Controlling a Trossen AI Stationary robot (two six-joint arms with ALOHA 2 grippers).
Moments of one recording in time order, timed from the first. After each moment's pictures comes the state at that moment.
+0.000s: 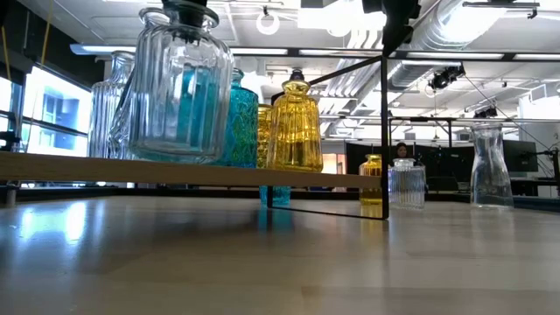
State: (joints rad) left arm -0.50 2.21 2.20 -1.57 -0.21 -1.04; right arm -0.64 1.56 1.93 -1.57 -0.24 -0.23
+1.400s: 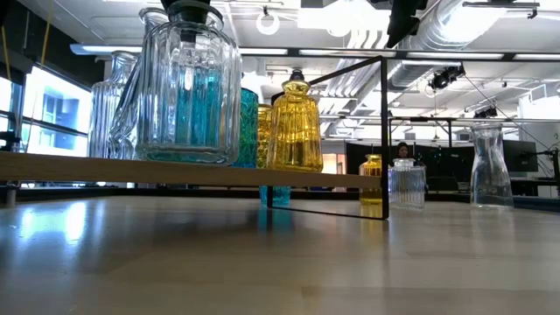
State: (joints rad) left arm -0.50 2.21 2.20 -1.57 -0.21 -1.03; right arm -0.64 1.51 1.93 -1.57 -0.24 -0.23
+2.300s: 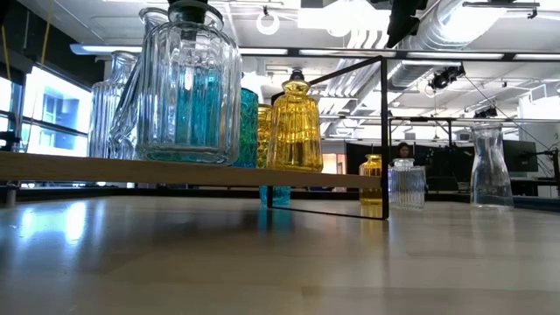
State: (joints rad) left arm -0.50 2.20 2.20 -1.57 -0.22 -0.89; right arm -0.64 1.51 1.93 -1.57 -0.24 -0.23
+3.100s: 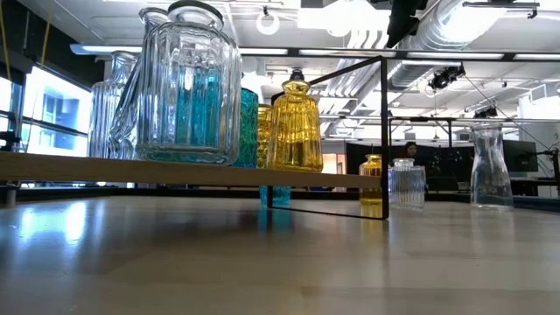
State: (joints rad) left arm -0.57 1.97 2.32 -1.36 -0.54 -1.20; right arm -0.64 1.51 1.93 -1.57 -0.24 -0.23
